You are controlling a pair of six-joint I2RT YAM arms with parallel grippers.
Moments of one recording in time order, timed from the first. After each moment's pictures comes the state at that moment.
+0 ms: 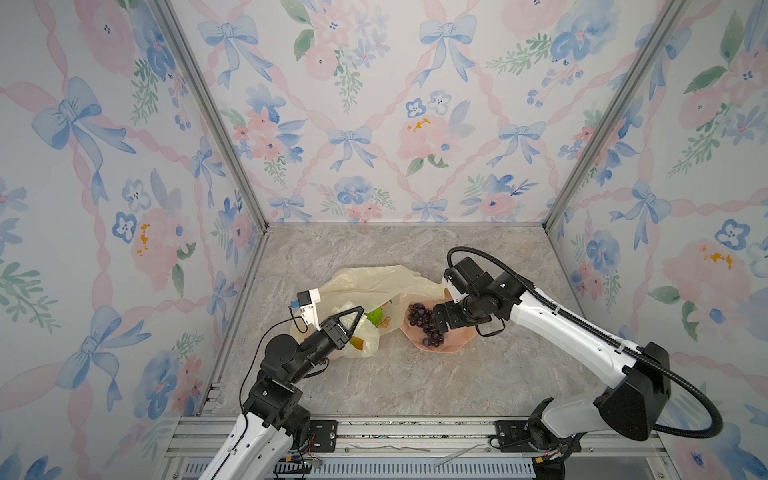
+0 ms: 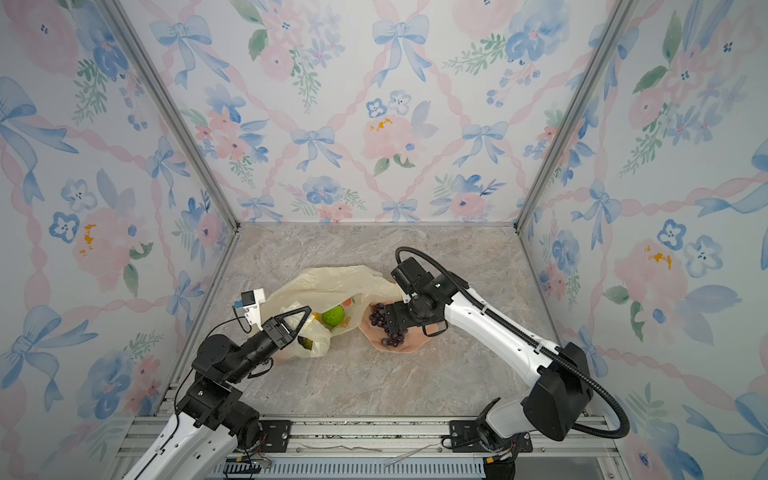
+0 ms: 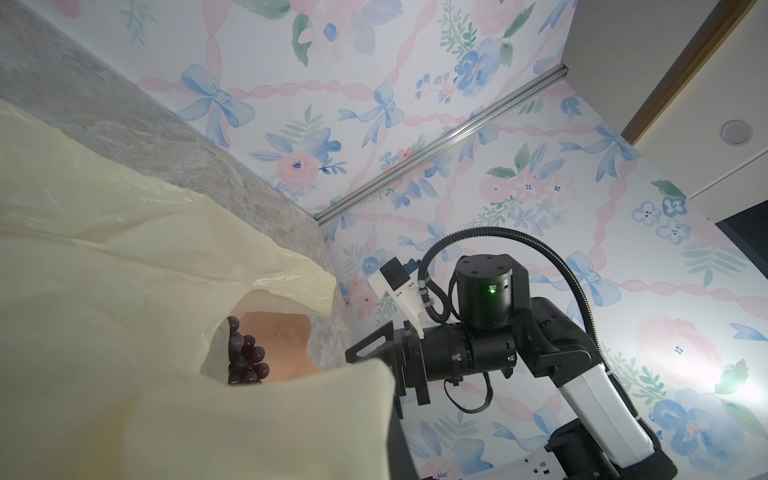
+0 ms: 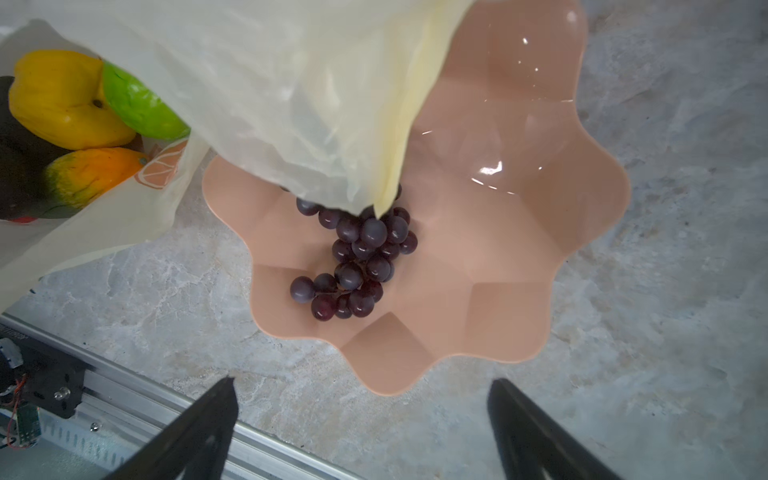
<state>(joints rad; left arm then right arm) -0.44 0.40 0.34 0.13 0.34 -1.08 0.71 1.47 1.29 -1.04 -0.01 0.42</state>
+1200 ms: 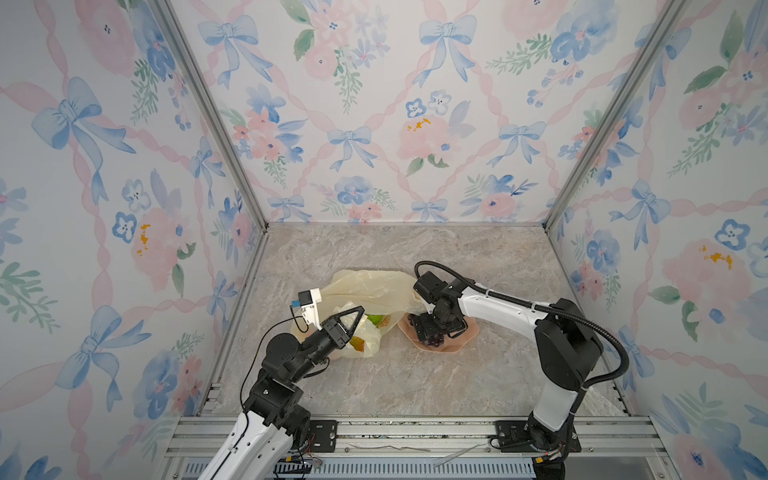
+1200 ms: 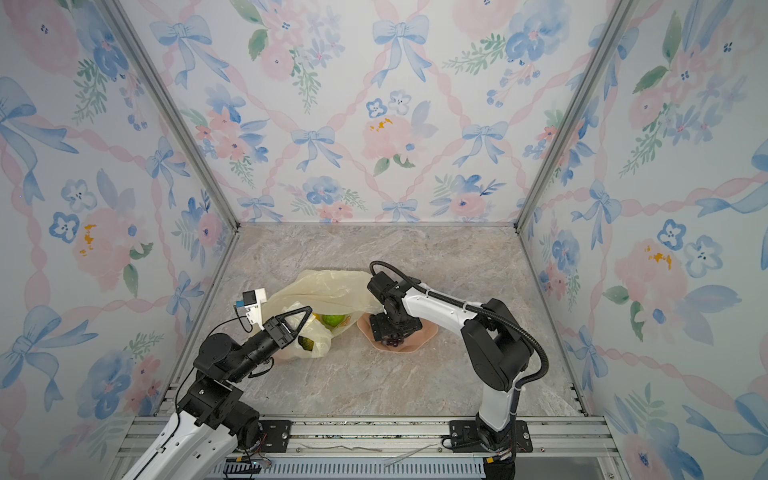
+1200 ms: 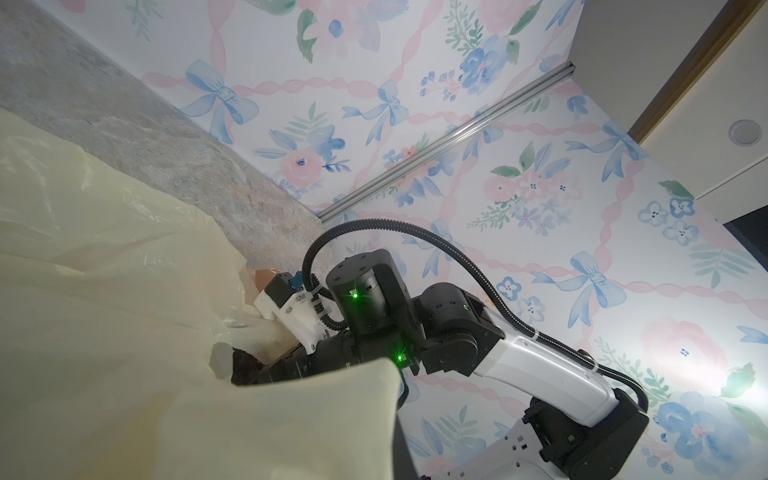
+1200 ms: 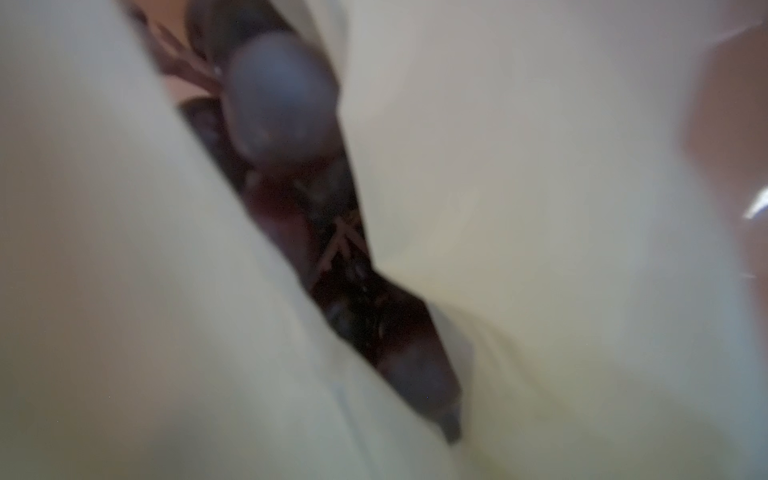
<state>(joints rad) -0.44 0.41 0.34 0.13 0.34 -1.08 0.76 1.83 1.30 -0.89 0.01 0.42</state>
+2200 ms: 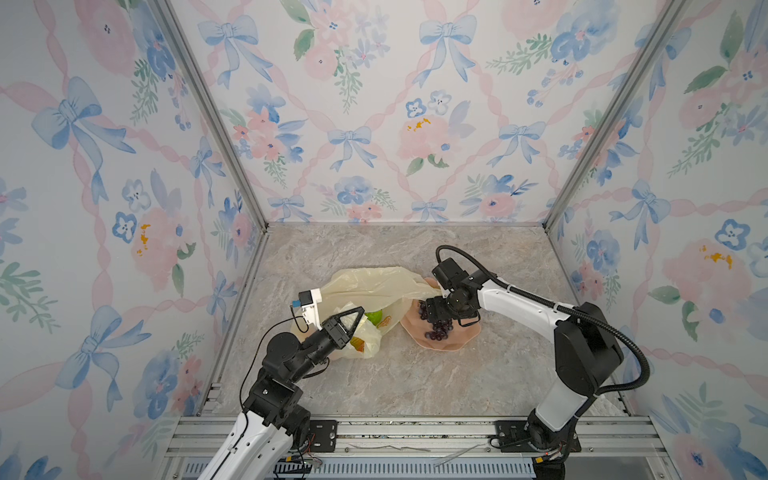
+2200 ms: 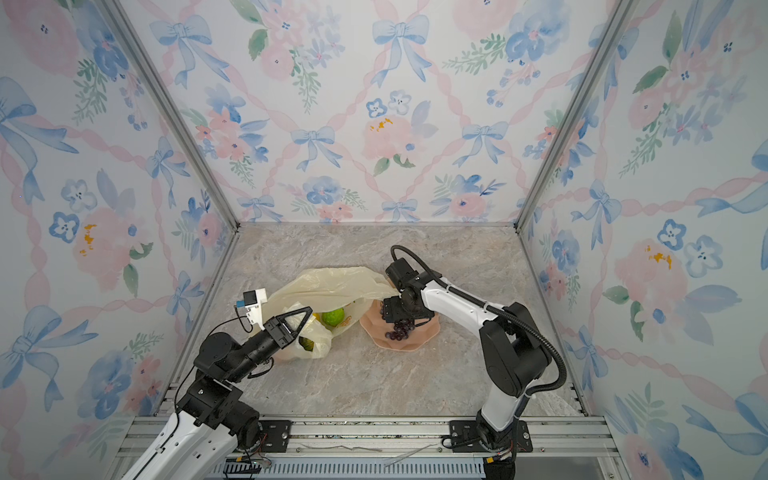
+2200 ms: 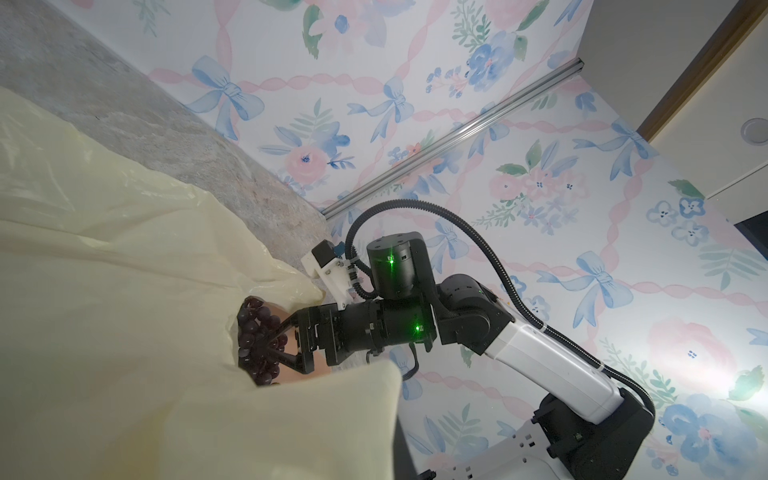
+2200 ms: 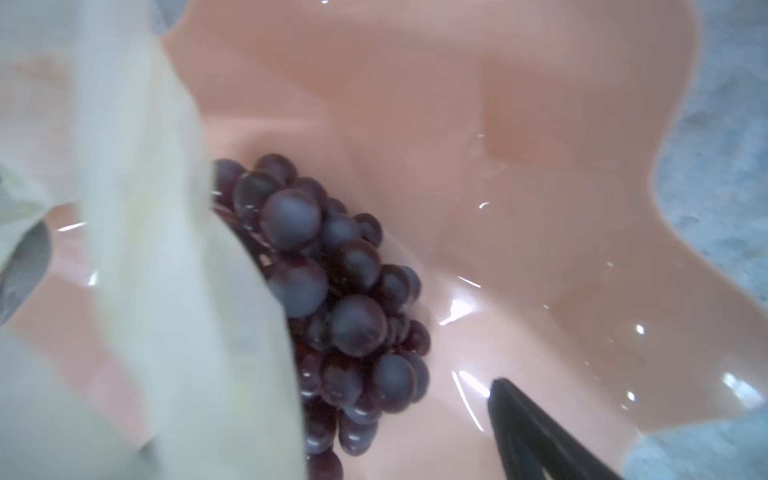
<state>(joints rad) -0.44 0.41 0.35 0.11 0.34 -1.07 0.64 1.74 1.27 -0.80 0.04 0.41</state>
